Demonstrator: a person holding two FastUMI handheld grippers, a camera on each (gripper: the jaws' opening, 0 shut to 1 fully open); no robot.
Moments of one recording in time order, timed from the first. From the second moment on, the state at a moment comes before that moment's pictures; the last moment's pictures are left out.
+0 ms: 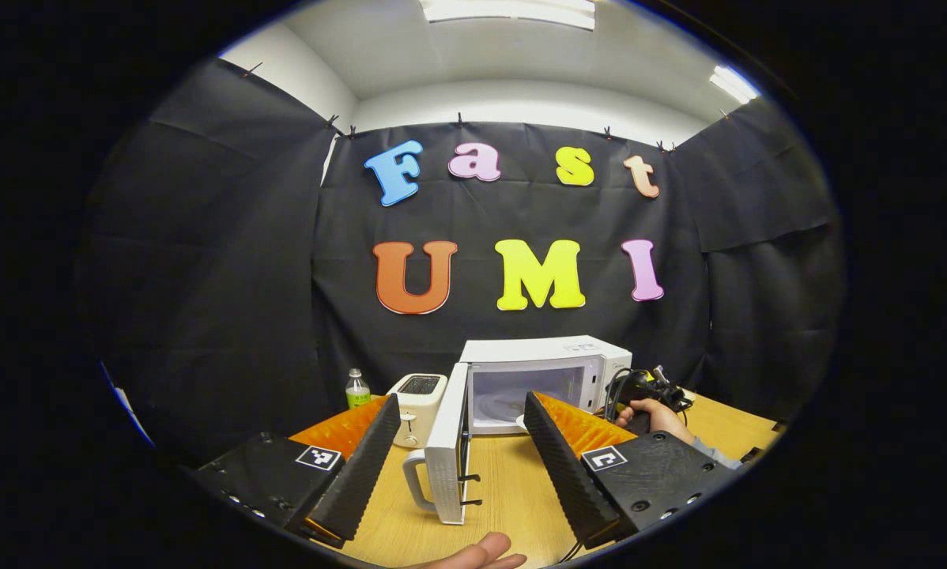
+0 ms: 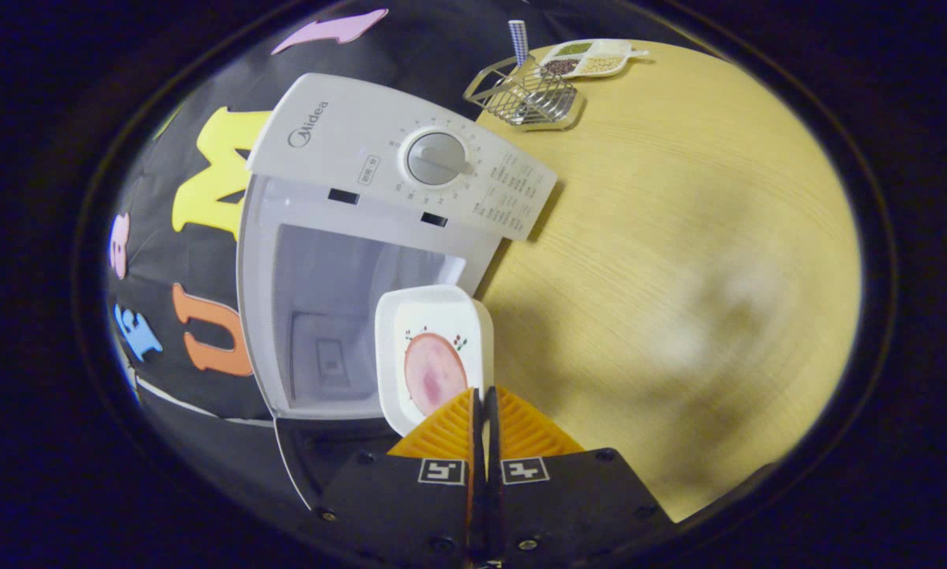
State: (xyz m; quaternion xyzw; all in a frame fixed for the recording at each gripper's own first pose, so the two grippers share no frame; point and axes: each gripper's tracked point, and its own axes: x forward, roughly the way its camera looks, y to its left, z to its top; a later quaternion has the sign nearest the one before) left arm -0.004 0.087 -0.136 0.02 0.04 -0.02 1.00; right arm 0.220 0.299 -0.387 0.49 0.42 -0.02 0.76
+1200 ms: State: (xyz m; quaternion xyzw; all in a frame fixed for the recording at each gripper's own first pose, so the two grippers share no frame) left arm 0.031 0.132 -0.190 0.00 0.08 0.02 1.00; right arm 0.359 0.378 -0.407 0.51 0.20 -0.01 0.84
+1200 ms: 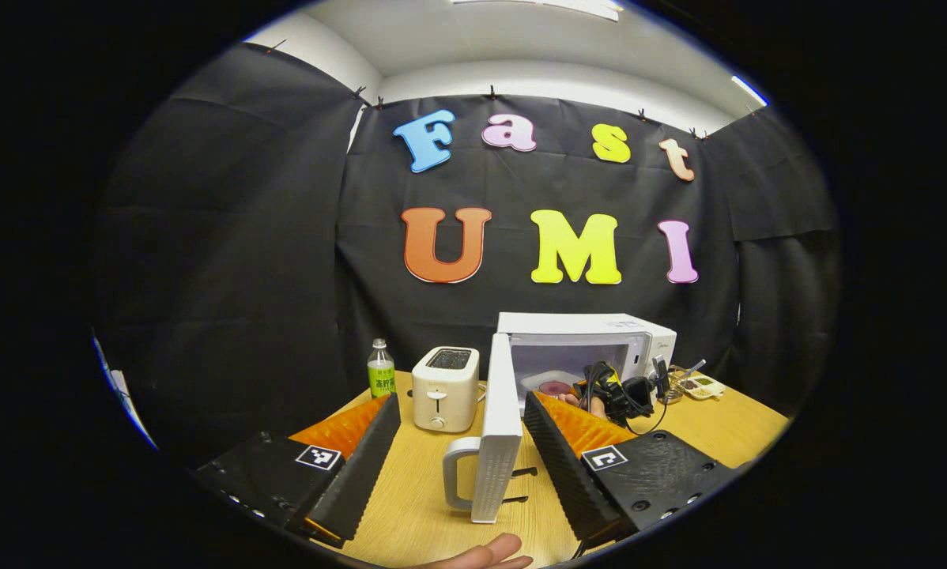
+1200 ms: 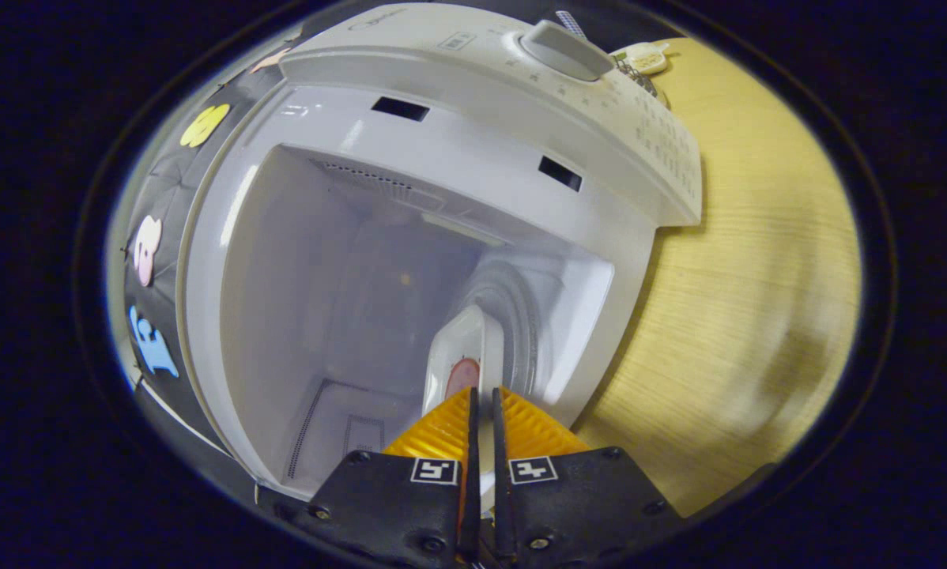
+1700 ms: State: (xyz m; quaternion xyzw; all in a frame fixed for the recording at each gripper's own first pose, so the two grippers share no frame) left arm 0.024 0.165 -0.224 -0.01 0.11 0.06 0.99; right arm 0.385 0.354 -0.389 0.23 0.09 0.00 0.97
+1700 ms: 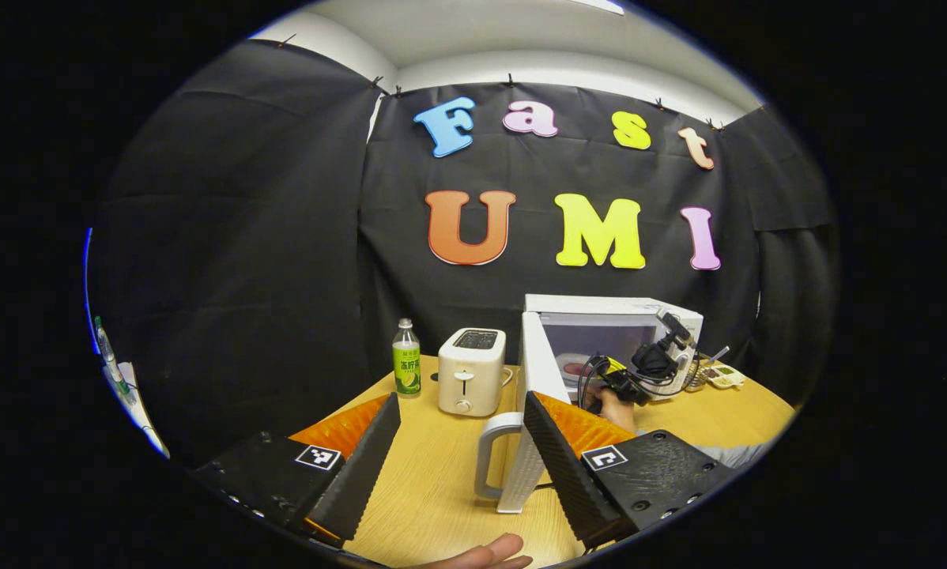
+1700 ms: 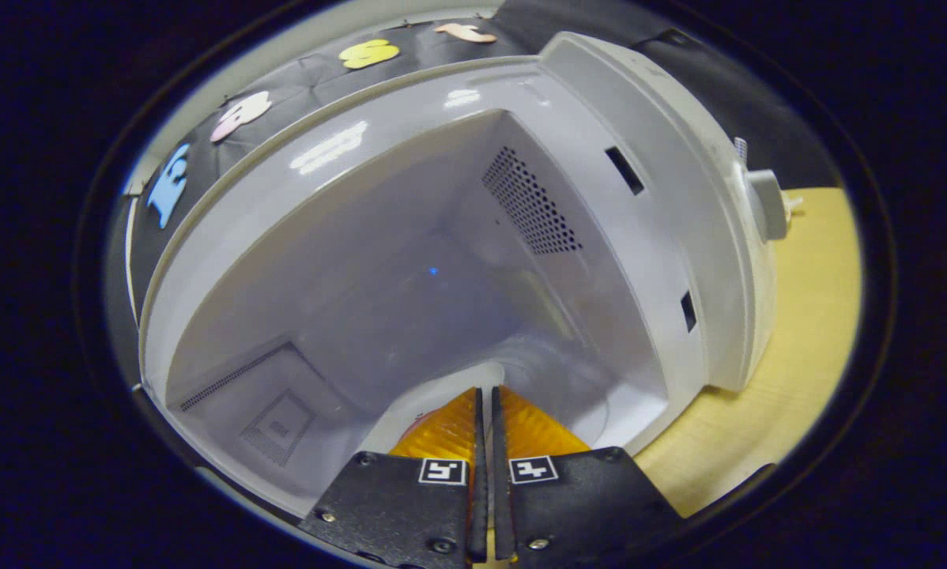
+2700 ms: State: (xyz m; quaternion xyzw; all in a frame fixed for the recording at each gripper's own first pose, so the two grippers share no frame) left arm 0.041 0.199 -0.283 0.00 0.09 0.07 0.99; right arm 0.163 0.273 -0.227 -0.03 0.04 0.18 0.98
